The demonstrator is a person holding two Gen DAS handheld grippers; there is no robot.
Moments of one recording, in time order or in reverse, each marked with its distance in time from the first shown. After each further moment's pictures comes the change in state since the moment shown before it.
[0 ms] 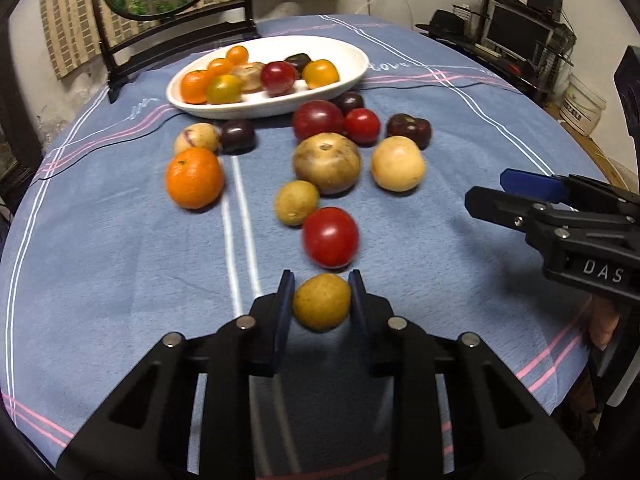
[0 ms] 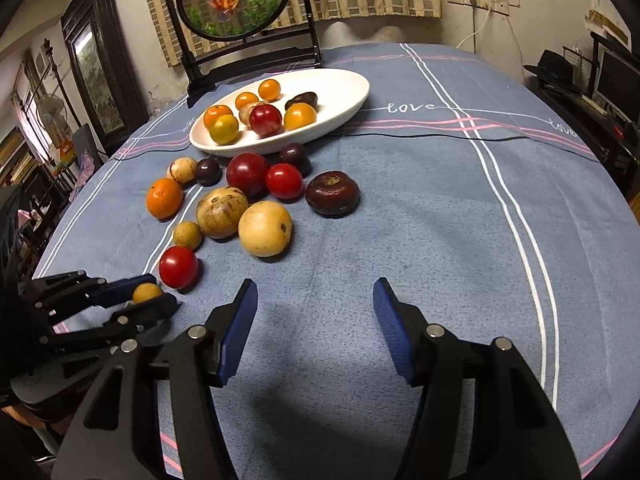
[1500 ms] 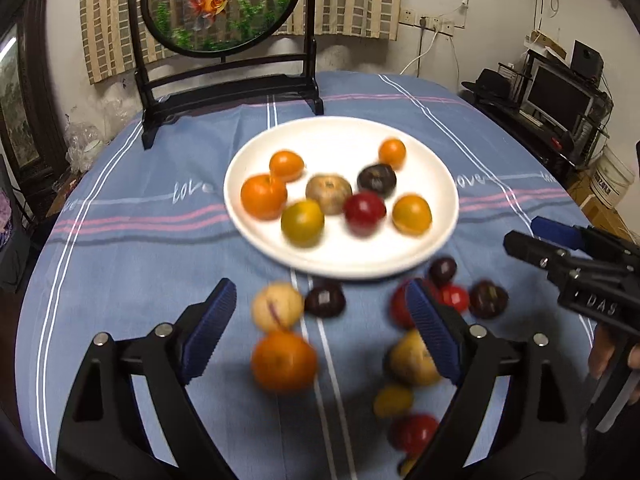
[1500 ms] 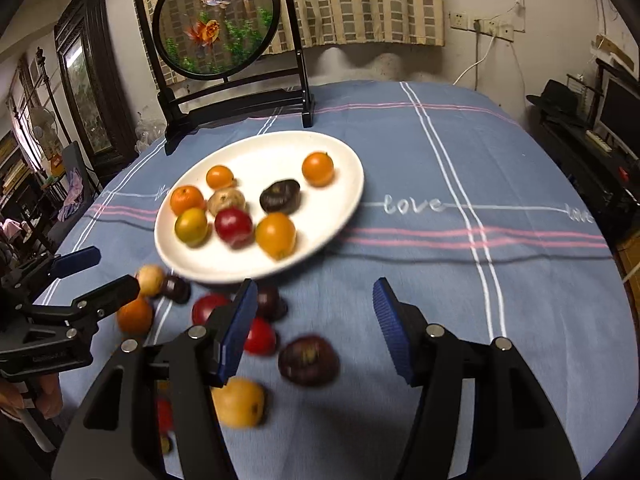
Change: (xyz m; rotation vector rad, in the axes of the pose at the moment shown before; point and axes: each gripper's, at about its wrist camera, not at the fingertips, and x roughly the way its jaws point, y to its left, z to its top) left arm 0.006 0.064 0.106 -0.125 -0.129 0.070; right arm 0.030 -0.013 0.102 -0.011 -0.069 -0.041
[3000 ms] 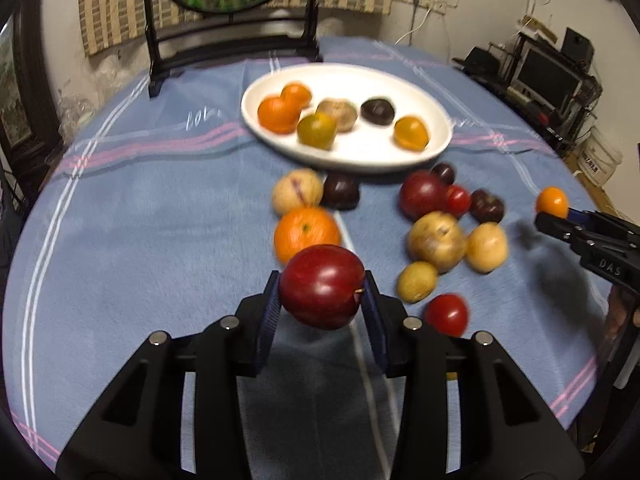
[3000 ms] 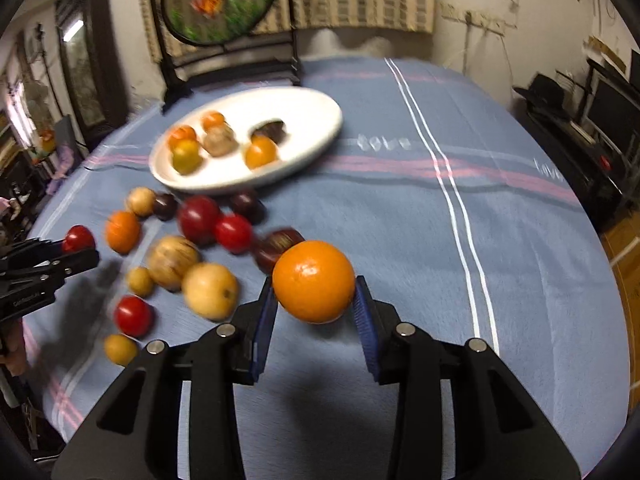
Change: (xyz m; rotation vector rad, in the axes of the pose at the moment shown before) left arm -0.024 0.023 -0.060 0.004 0.068 -0.065; right arm -0.026 -0.005 -0.055 -0.040 0.038 -0.029
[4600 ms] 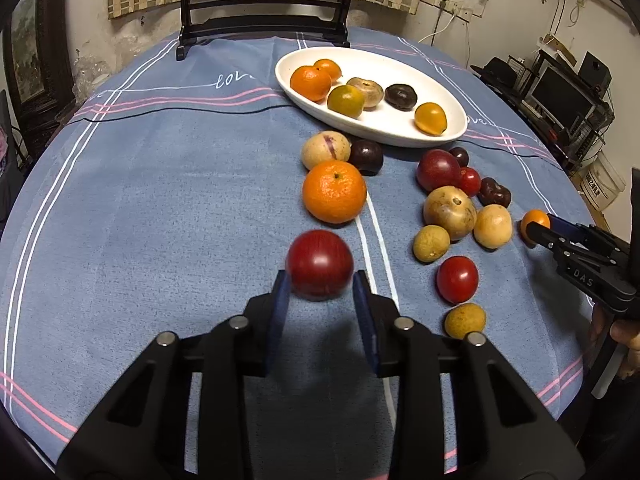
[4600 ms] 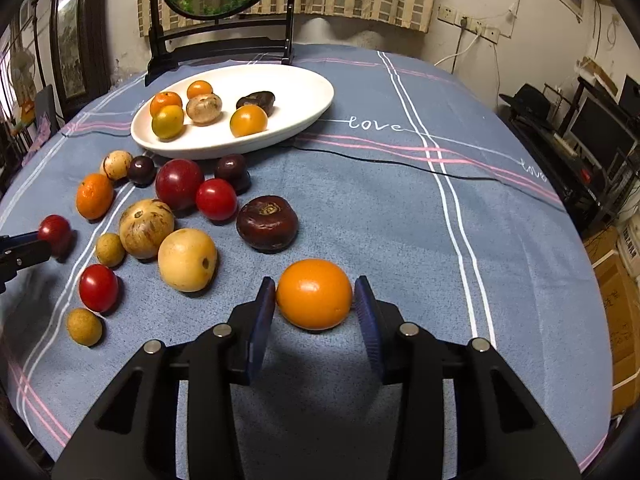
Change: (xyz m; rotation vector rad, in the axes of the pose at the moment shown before) left arm -0.005 0.021 -0.034 -0.124 0.050 -0.001; right arm 0.018 0.008 -0.020 -0.047 0.053 -0.132
